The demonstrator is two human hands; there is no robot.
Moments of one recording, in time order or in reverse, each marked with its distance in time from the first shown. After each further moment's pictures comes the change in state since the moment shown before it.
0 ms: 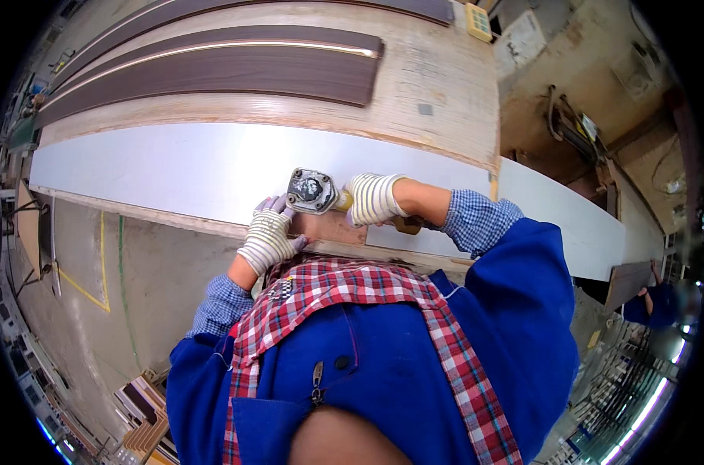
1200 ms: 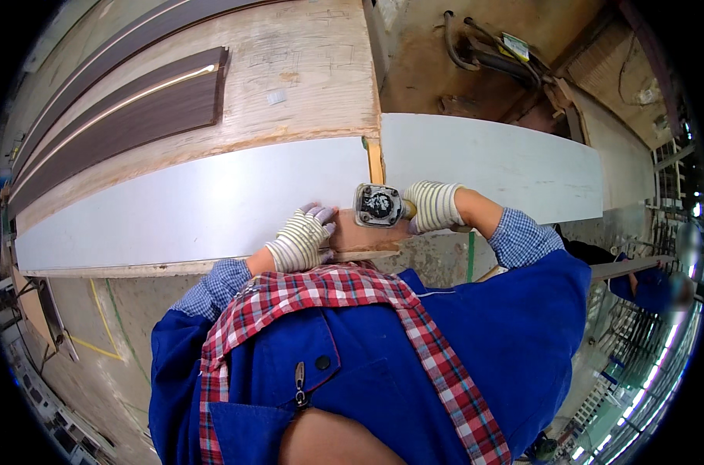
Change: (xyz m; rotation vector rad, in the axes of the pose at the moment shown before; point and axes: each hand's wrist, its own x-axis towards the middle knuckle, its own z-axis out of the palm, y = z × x) left_hand 0.144 0.231 0.098 -0.003 -0.297 0.610; right_hand -0.196 0.269 -0.018 -0.013 0.153 0.168
